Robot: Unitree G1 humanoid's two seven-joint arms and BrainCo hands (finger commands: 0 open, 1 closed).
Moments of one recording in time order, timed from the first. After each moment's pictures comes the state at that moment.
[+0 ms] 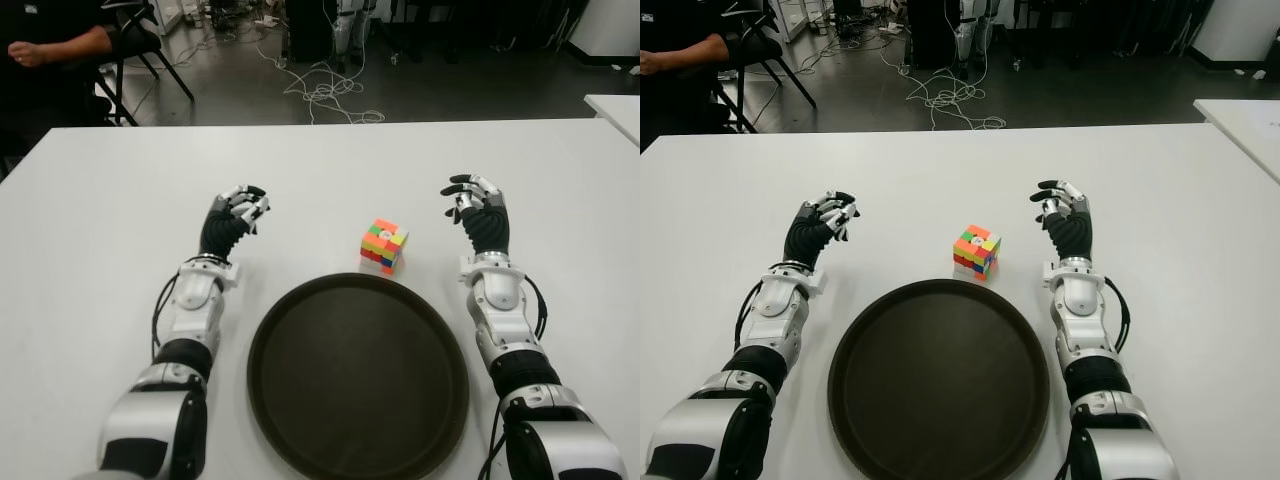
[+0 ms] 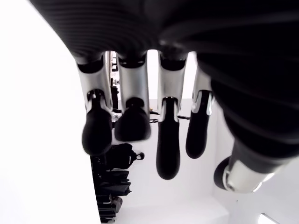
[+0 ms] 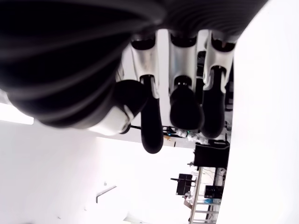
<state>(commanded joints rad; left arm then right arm) -0.60 0.04 0.15 1.12 -0.08 -0.64 -0.19 -0.45 -0.06 -0.13 0.75 0.04 -0.42 -0.13</state>
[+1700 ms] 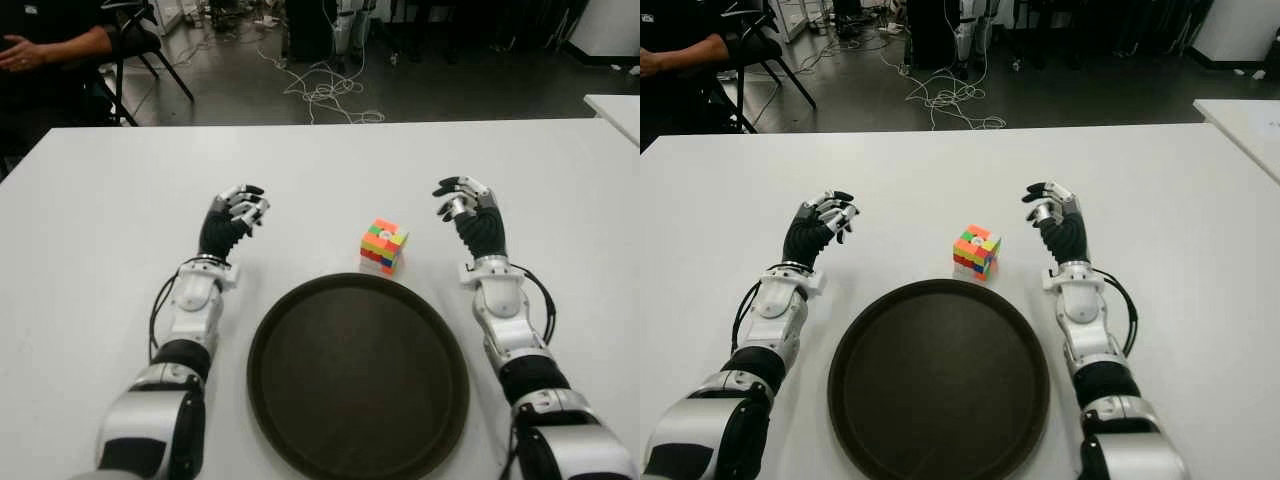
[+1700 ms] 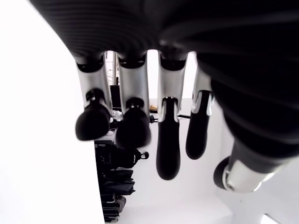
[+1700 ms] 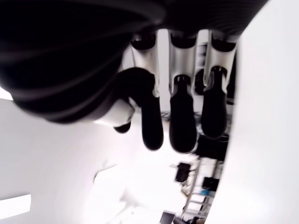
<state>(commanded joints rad) -0.61 0.08 0.11 1.14 0.02 -0.69 -0.10 -0.47 -0.18 0.00 0.88 -0.27 -0.63 -0.24</state>
